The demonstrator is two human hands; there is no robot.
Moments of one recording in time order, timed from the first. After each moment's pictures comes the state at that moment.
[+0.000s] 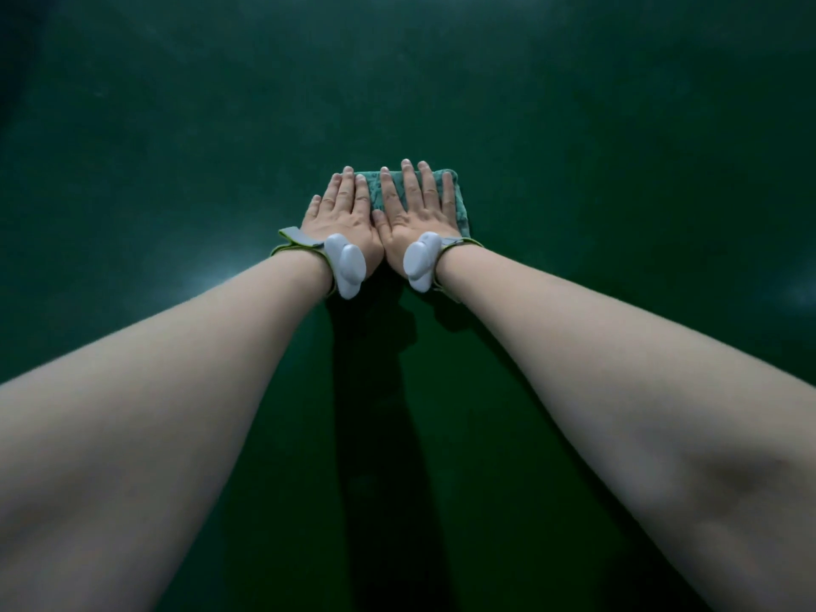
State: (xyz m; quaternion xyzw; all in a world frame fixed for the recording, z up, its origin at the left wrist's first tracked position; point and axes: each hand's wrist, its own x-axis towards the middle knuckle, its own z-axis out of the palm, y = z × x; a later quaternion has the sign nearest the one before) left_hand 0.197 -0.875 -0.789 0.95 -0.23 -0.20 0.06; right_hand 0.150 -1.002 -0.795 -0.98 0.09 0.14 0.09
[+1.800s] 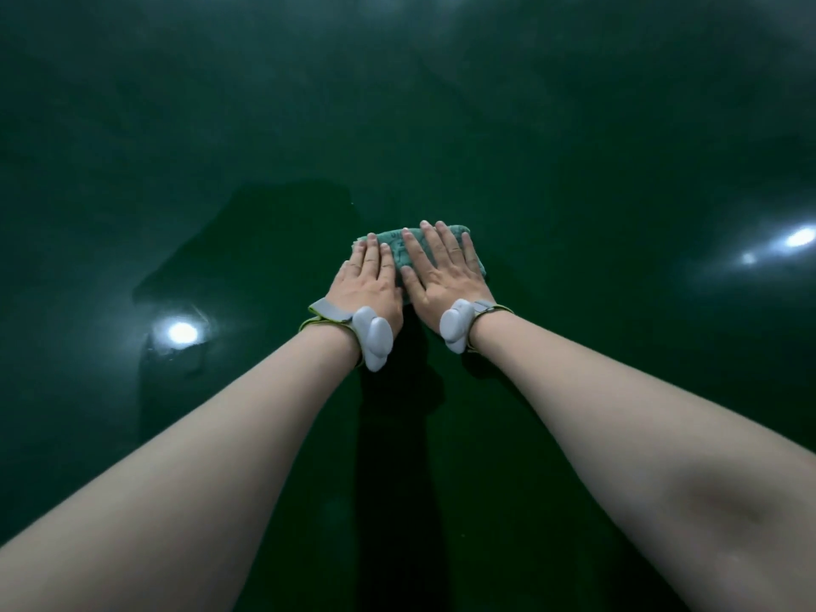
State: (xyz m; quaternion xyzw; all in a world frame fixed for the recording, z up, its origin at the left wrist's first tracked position) left_hand 0.034 -0.963 -0.782 0.91 -0.36 -0.23 0.03; right_hand -0.037 -1.103 -0.795 -0.98 0.15 0.10 0.08
